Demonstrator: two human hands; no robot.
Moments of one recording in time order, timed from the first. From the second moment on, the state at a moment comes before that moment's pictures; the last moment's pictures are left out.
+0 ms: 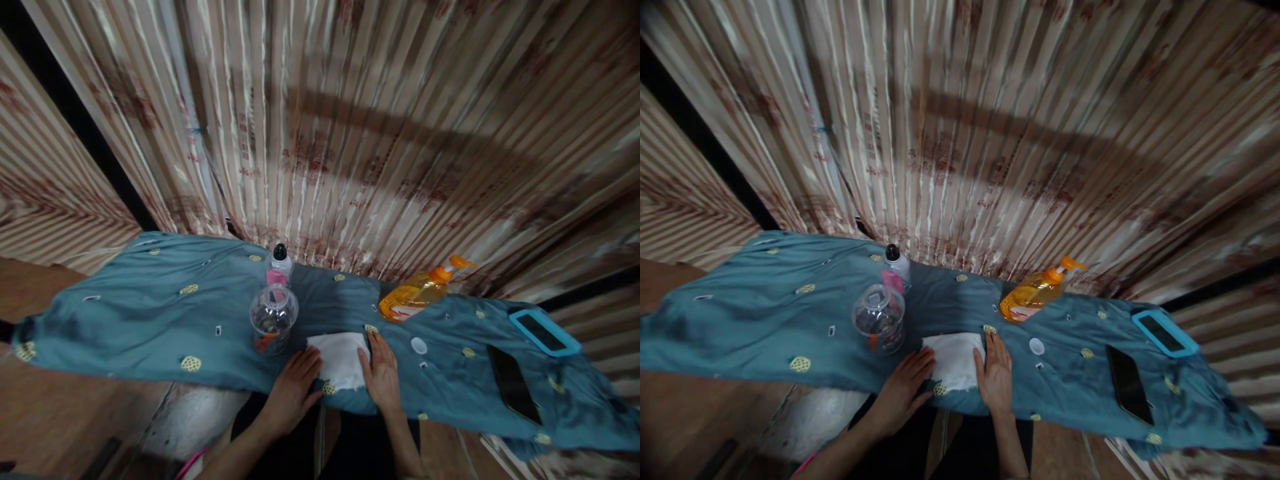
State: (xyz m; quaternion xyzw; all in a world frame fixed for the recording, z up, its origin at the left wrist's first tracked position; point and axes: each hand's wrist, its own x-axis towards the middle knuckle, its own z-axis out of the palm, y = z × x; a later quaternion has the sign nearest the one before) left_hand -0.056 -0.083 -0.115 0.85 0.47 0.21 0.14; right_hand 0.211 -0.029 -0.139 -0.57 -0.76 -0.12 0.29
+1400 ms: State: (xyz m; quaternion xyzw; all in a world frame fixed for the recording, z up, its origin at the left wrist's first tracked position) left_hand -0.013 -0.170 -0.175 0.88 0.35 0.01 0.31; right_hand 0.172 -0.201 -0.238 -0.70 -0.56 0.04 0.44
